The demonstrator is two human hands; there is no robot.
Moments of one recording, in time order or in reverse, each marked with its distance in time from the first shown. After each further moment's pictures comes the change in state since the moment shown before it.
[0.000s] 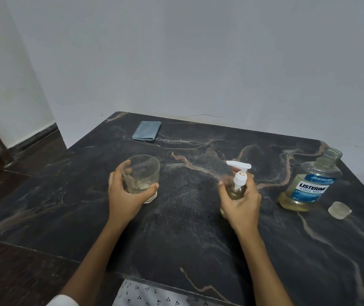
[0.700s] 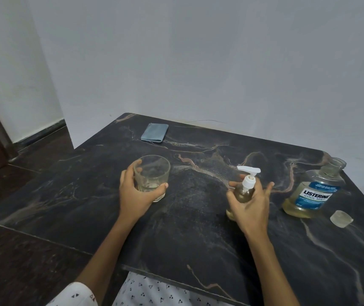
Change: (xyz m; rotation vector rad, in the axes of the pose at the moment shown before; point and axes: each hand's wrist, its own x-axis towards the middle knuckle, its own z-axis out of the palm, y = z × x) left_hand 0.000 -0.005 -0.001 -0.020 0.015 0.041; right_hand 0.005 0.001 -0.010 -0.282 -0.066 0.019
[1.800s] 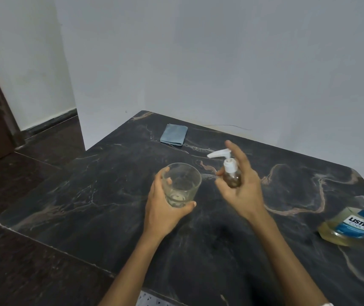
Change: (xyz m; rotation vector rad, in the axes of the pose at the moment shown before) left_hand 0.001 -0.006 0.002 -0.046 -0.141 -0.084; right_hand 0.038 -0.087 0.059 0.151 -0.293 -0.481
